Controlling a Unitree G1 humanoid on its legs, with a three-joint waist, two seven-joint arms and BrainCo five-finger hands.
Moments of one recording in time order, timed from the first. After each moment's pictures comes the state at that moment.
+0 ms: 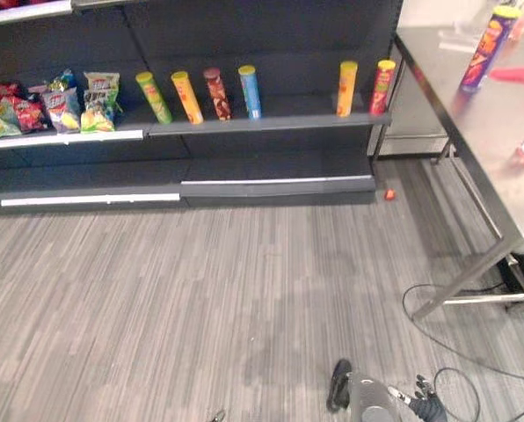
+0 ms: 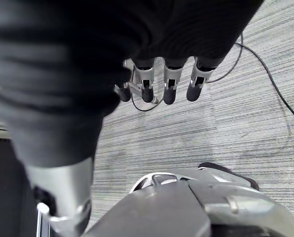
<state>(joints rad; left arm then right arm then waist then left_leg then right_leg) 0.18 0.05 0.18 1.03 -0.33 0.03 0.23 0.24 -0.14 -0.07 0.88 0.09 -0.24 -0.08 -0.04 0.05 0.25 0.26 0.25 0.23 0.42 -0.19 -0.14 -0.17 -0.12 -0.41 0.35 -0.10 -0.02</state>
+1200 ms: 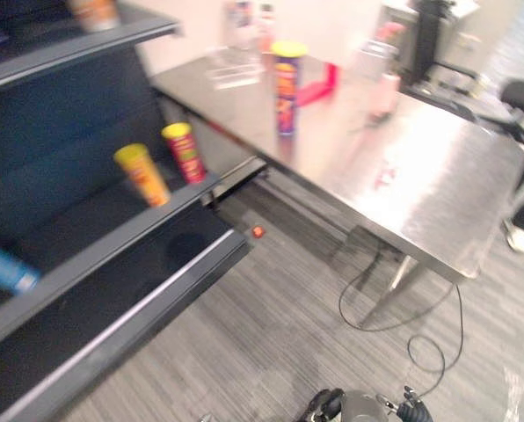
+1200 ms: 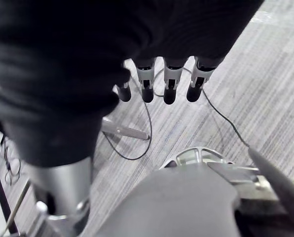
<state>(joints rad) 0.17 0.10 0.16 1.03 -0.34 0.02 0.23 0.22 -0.12 -0.08 0.93 0.03 -0.22 -0.08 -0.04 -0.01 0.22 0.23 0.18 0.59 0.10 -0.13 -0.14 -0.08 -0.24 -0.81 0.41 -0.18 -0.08</state>
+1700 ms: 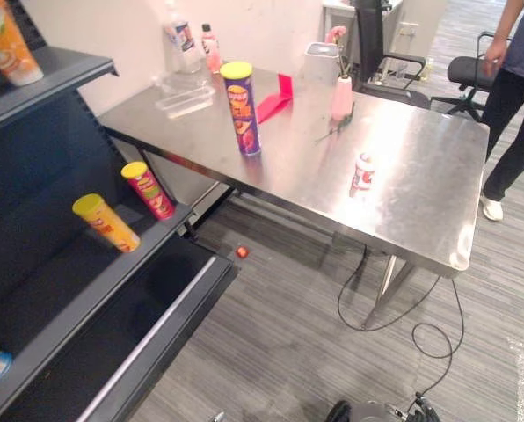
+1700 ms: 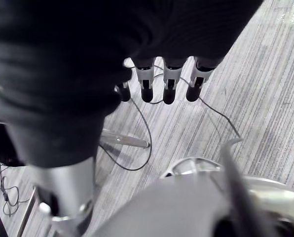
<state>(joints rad) 0.17 0.08 0.19 1.05 -0.30 -0.02 0.20 0.23 -0.14 -0.06 0.93 0.00 -0.23 -0.11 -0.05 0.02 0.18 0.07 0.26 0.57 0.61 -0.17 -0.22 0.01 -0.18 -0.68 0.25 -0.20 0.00</state>
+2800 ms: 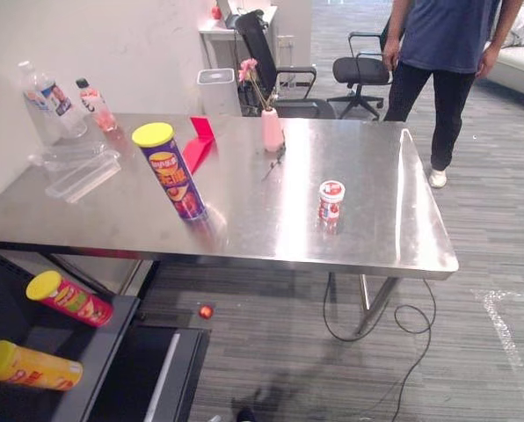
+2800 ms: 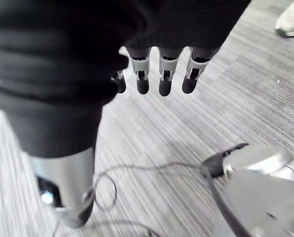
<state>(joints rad) 0.20 0.13 0.11 1.05 -0.33 -0.04 0.19 0.21 -0.05 -0.44 1.07 0.51 -0.20 -0.36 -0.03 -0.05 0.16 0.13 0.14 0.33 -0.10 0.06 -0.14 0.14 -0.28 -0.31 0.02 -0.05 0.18</state>
